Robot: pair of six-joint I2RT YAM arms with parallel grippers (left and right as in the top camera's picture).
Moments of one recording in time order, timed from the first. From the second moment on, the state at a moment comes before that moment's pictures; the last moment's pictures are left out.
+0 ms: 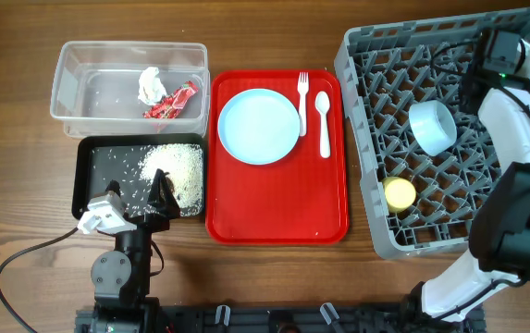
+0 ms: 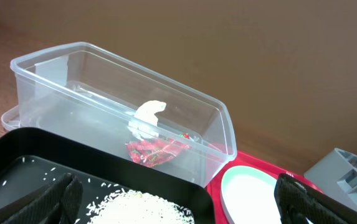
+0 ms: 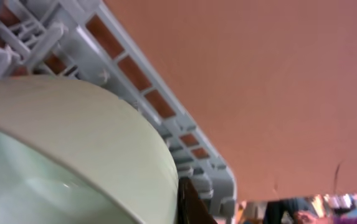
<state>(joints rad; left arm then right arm) -0.08 0.01 0.01 -0.06 -0.14 -0.42 -0.23 1.88 1.38 -0.46 1.12 -0.09</state>
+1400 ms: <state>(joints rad) -0.08 0.01 0.01 -0.06 -0.14 -0.42 -0.04 1.85 1.23 -0.20 1.17 -0.44</state>
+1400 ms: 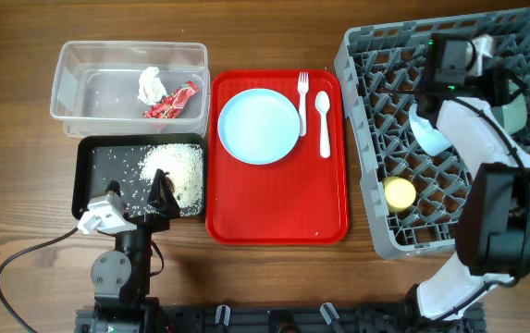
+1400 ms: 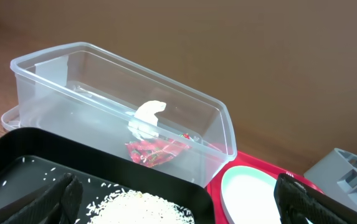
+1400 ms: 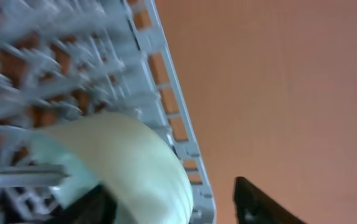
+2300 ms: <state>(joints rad) -0.08 0.01 0.01 -0.06 -0.14 -0.42 0.63 1.52 1.24 -0.65 -0.36 0.38</state>
